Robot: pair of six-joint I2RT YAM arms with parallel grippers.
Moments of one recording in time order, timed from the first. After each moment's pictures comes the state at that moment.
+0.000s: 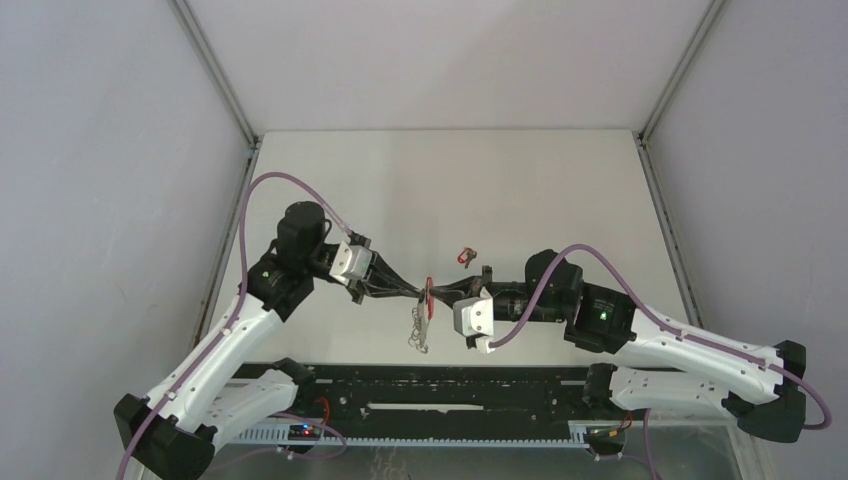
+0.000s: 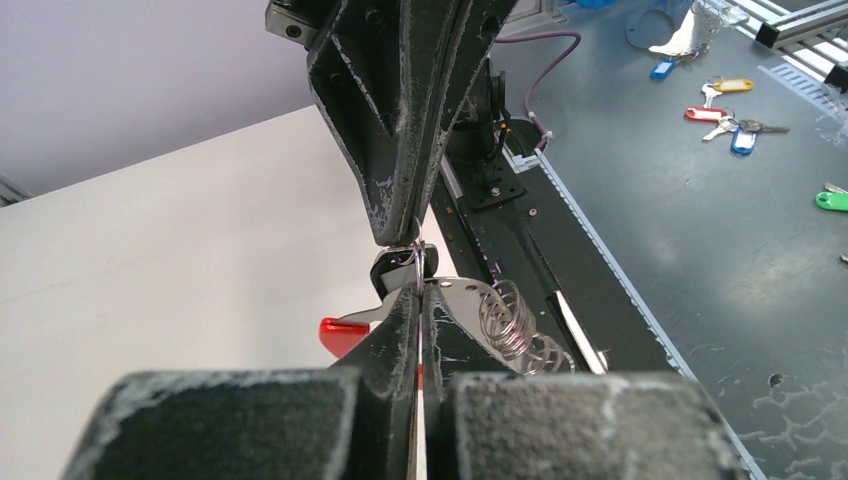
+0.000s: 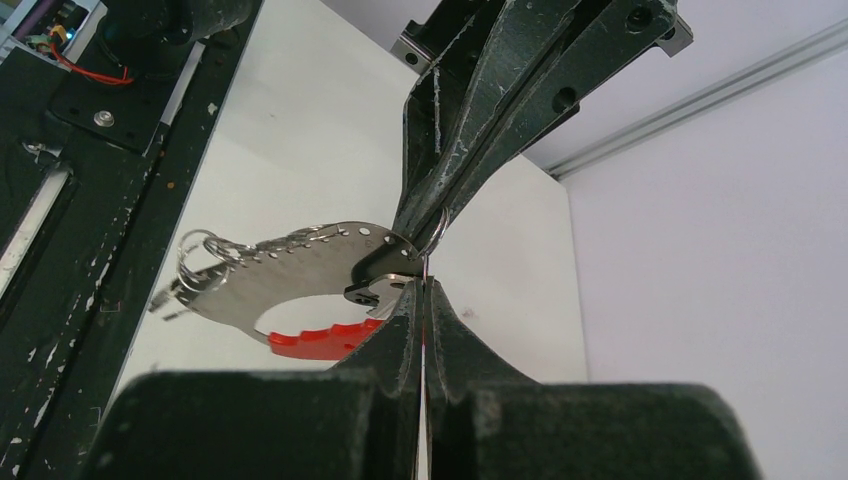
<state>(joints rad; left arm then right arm) -0.50 0.91 0.86 -0.25 1.33 0.47 1.16 0.92 0.91 -0.15 -0.30 -0.82</state>
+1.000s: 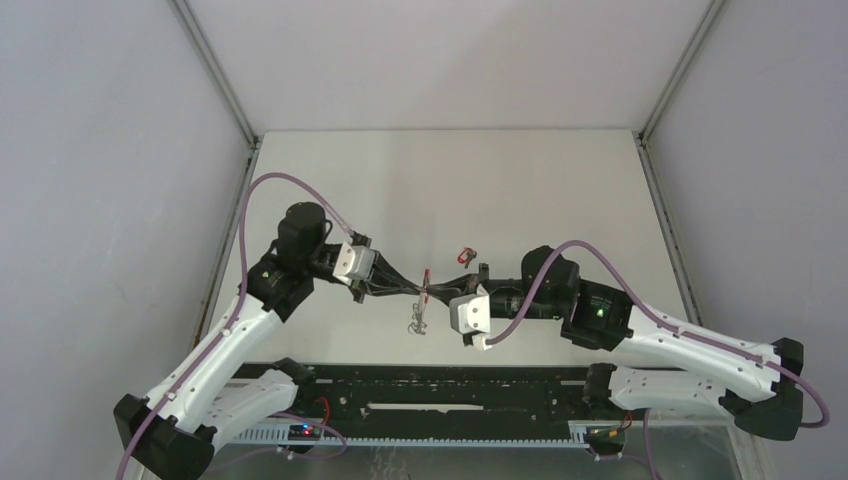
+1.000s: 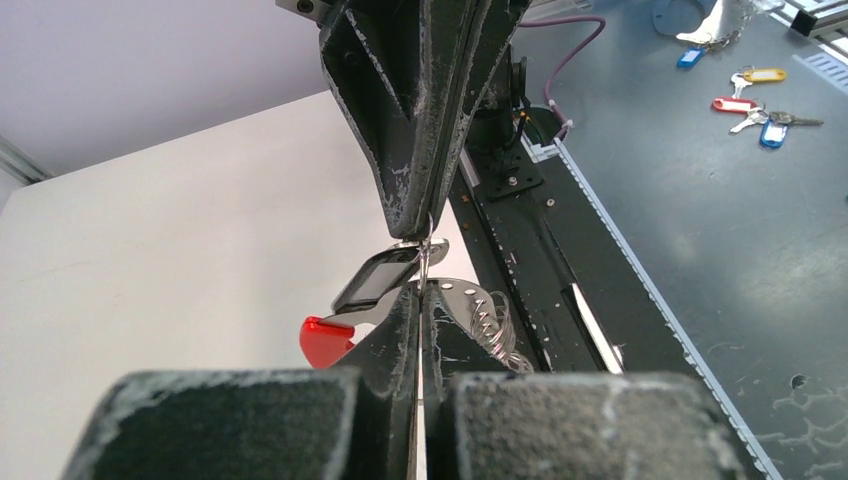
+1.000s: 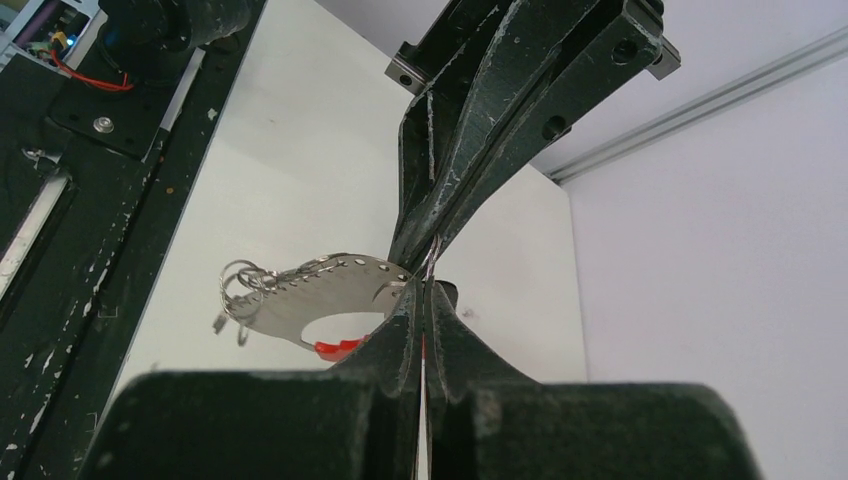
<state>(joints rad) -0.50 0.91 0.86 -0.26 1.29 0.48 1.16 0.95 0.94 -0.16 -0.31 -0.82</state>
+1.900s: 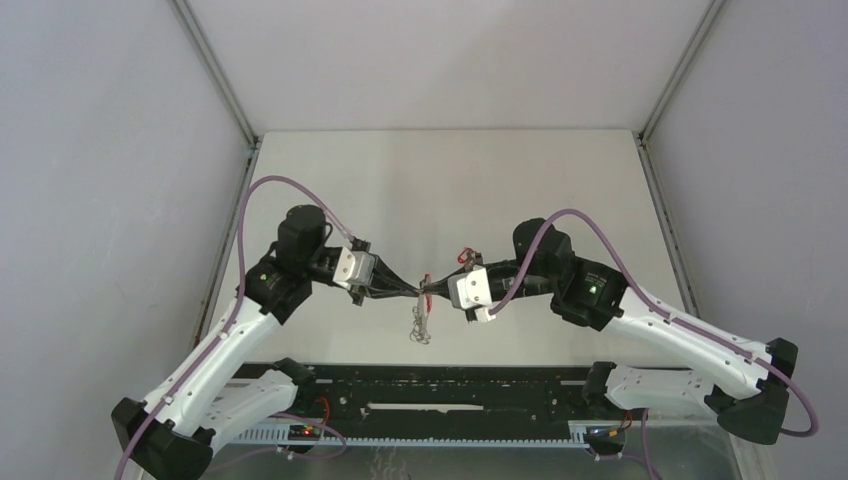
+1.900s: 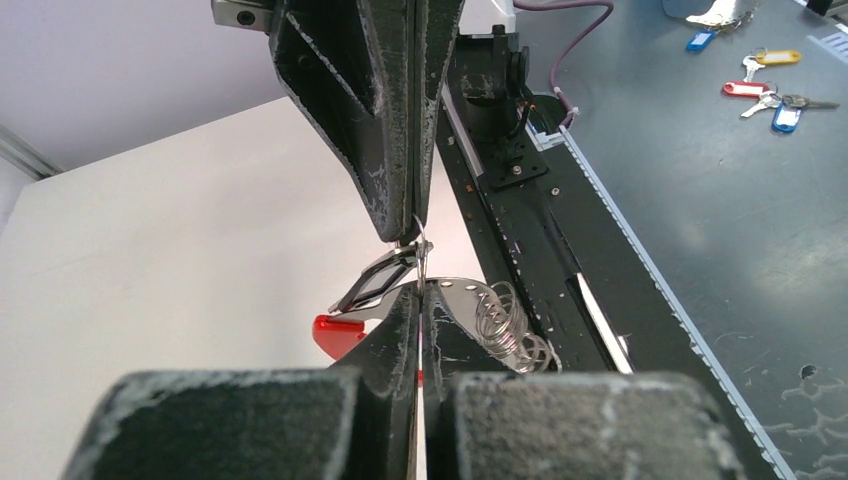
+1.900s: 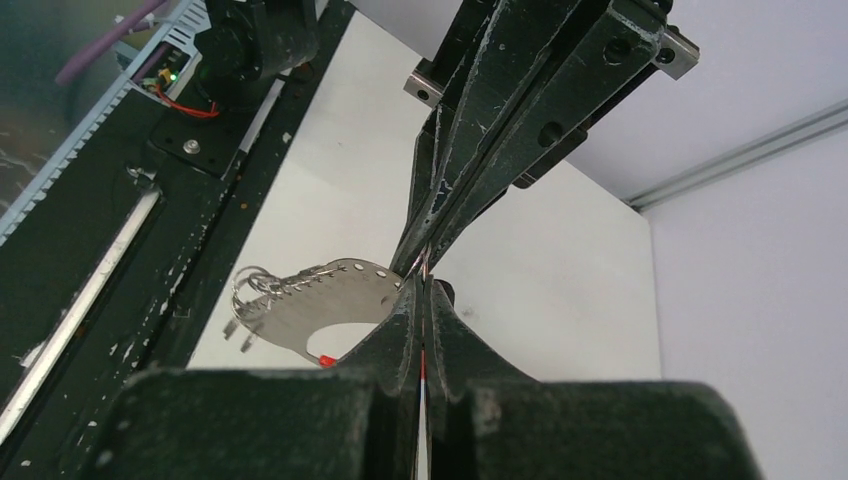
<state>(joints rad) -0.51 0.89 0.86 -0.32 1.26 0.55 1.03 1.04 1.05 -0.26 -0.58 -0.76</state>
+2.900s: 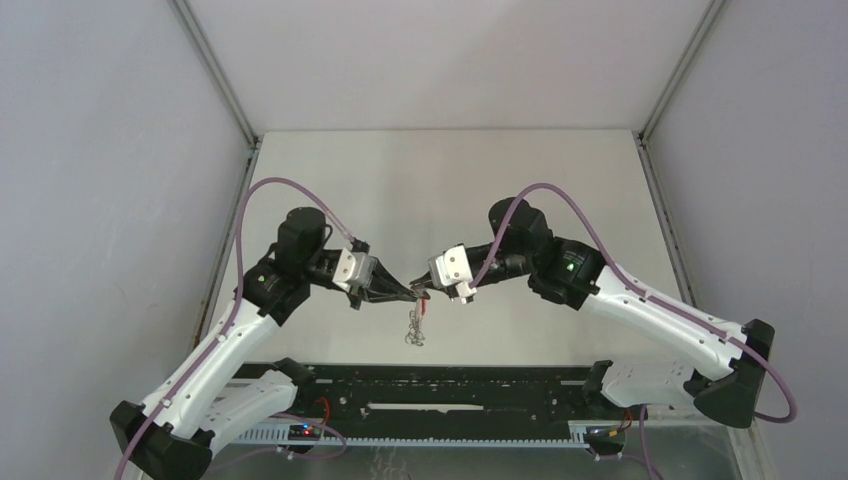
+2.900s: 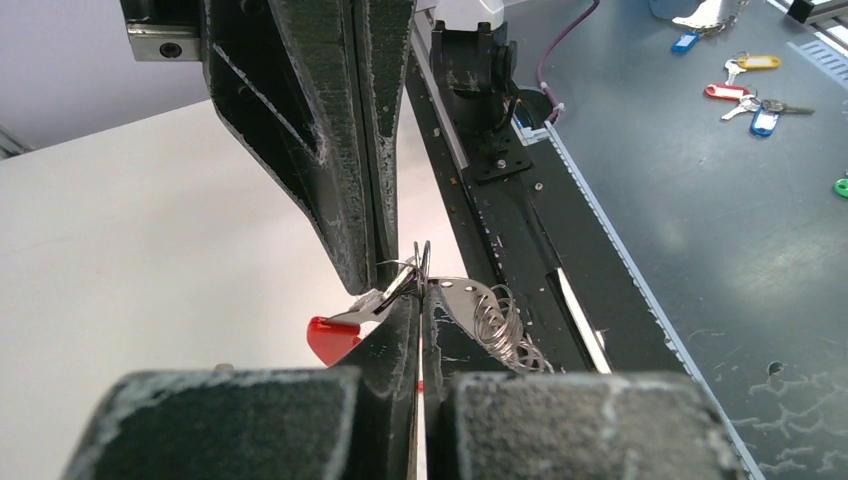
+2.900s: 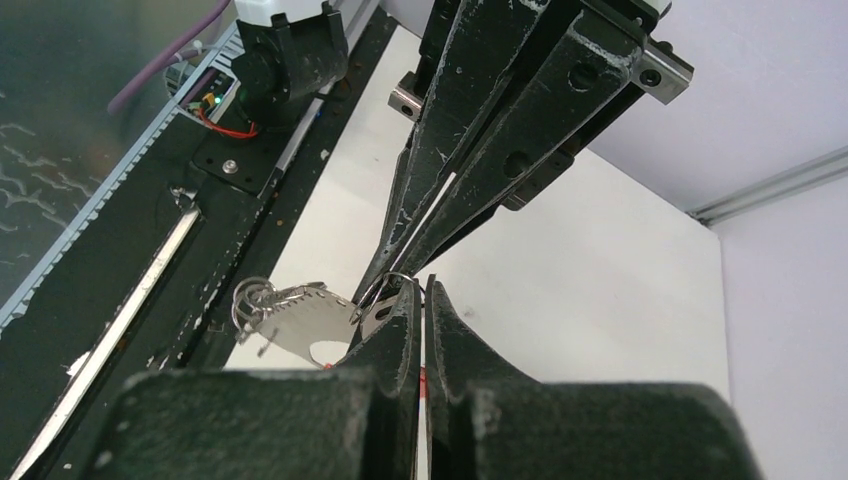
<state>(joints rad) -0.51 0.88 0.86 -0.37 1.26 0.55 0.97 1.20 1.19 -0.33 -0.73 -0.72</state>
